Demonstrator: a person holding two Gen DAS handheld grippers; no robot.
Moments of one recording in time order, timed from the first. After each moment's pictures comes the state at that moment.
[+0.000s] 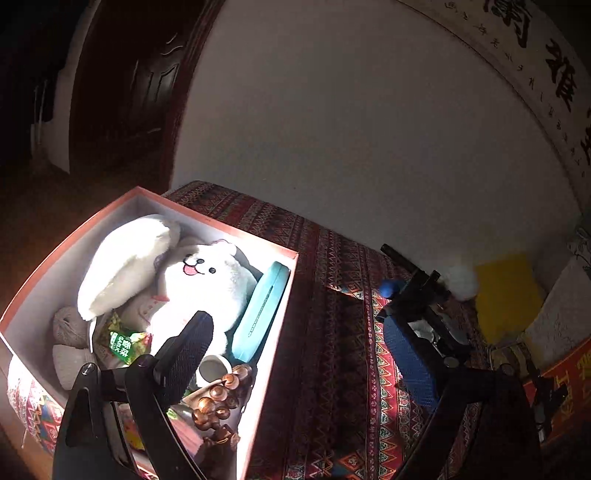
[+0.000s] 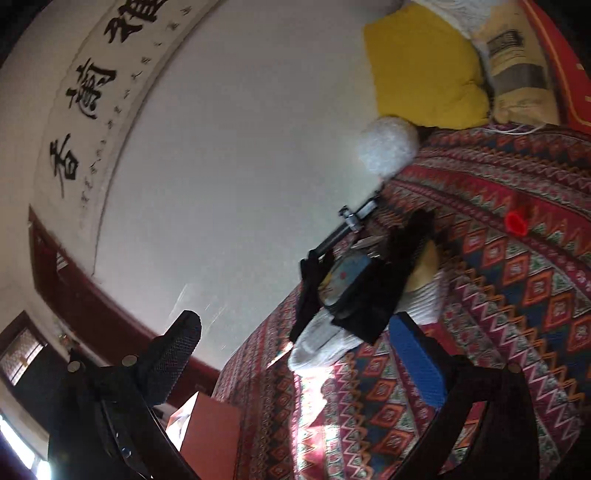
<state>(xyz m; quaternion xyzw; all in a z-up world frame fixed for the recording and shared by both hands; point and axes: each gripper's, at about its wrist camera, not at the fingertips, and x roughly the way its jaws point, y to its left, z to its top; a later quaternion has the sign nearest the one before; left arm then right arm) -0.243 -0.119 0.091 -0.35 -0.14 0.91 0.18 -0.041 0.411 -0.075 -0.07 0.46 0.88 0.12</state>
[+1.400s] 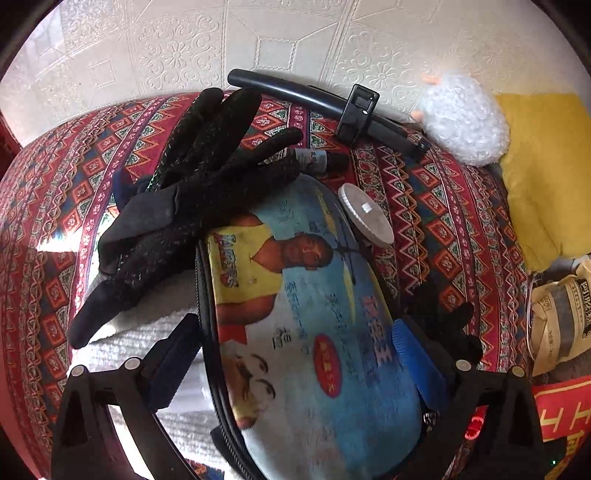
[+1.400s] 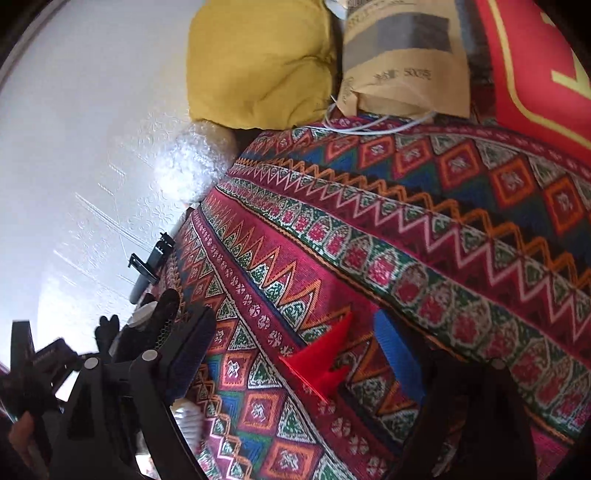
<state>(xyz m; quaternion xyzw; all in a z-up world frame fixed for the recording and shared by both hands) -0.383 0.396 -0.054 -0.57 0.03 0.80 0.18 -0.063 0.603 -0.192 -0.20 0.46 0.80 0.33</state>
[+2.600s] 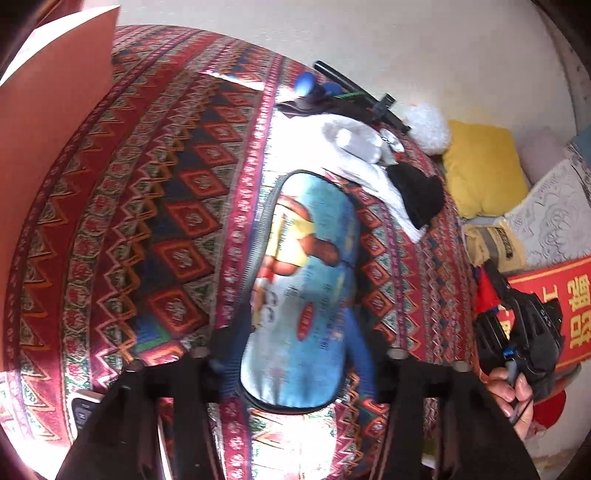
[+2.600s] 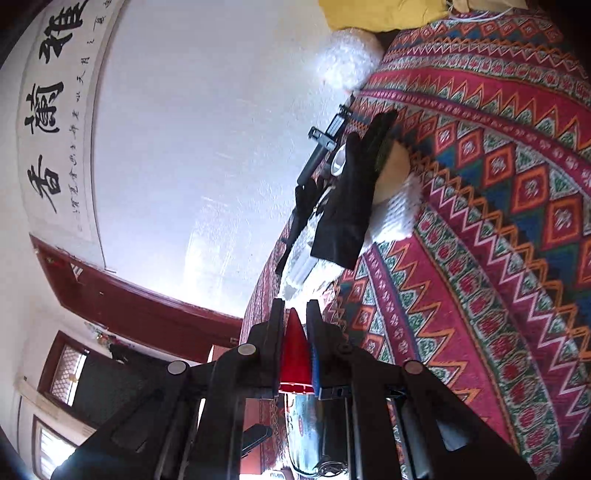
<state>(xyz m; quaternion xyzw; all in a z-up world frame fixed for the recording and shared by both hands) -0.203 0.073 -0.057 -0.56 -0.12 0.78 0.26 -0.036 0.431 -0.141 -0.18 0.56 0.81 0.02</state>
